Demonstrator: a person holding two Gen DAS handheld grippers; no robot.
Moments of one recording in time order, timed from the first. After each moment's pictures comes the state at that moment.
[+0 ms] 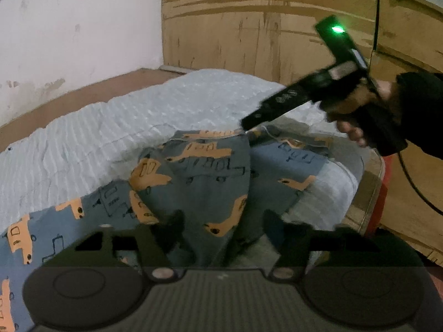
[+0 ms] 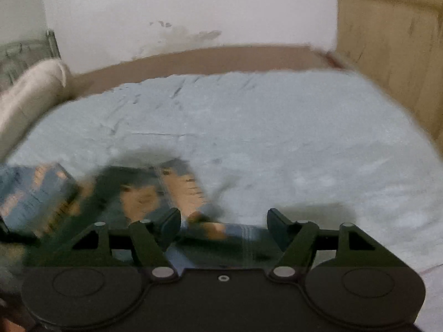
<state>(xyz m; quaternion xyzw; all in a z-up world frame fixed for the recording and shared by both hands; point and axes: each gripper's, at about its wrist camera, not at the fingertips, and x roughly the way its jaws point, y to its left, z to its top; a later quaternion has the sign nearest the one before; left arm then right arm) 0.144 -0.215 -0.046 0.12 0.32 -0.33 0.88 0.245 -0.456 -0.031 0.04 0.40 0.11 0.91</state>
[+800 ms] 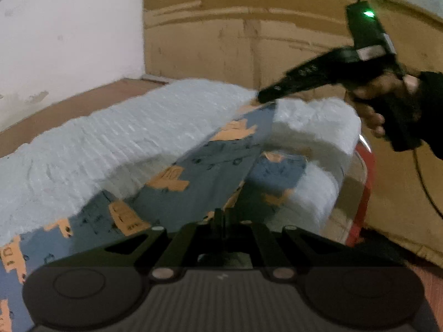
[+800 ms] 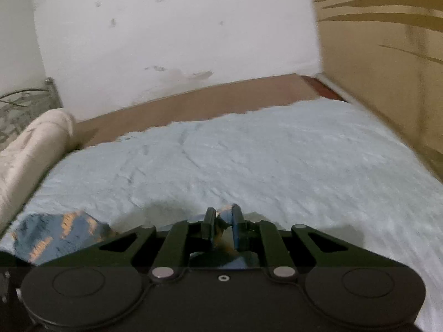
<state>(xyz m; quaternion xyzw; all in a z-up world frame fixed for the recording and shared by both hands) 0.139 -0.228 -0.035 0.13 0.31 -0.37 0.87 0.181 -0.481 0.029 0.09 0.32 0.08 0.94</state>
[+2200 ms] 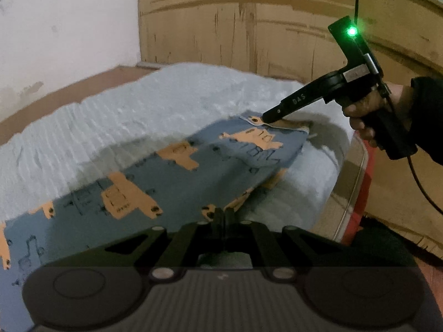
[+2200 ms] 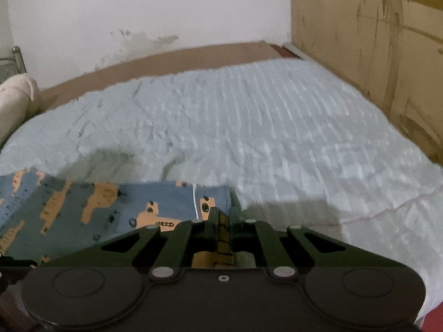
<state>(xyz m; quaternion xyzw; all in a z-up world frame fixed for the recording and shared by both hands) 0.139 -0.240 -0.059 0.13 0.33 -0.37 0.86 0.191 -0.491 -0.034 0.04 0.39 0.01 0.92</state>
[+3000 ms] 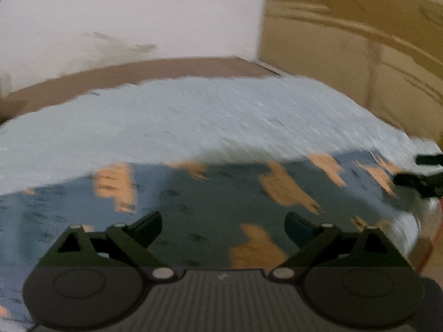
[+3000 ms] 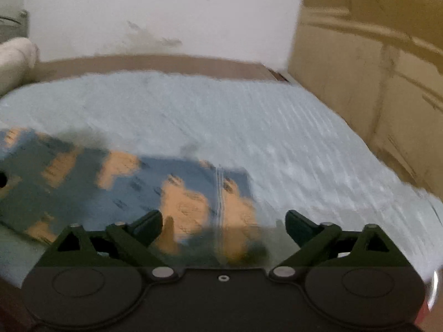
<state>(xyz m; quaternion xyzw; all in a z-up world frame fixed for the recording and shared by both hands) 0.177 -0.111 -0.039 0.02 0.35 -0.15 0.93 0.141 -0.420 -0.030 -0.06 0.33 -0.01 0.94</state>
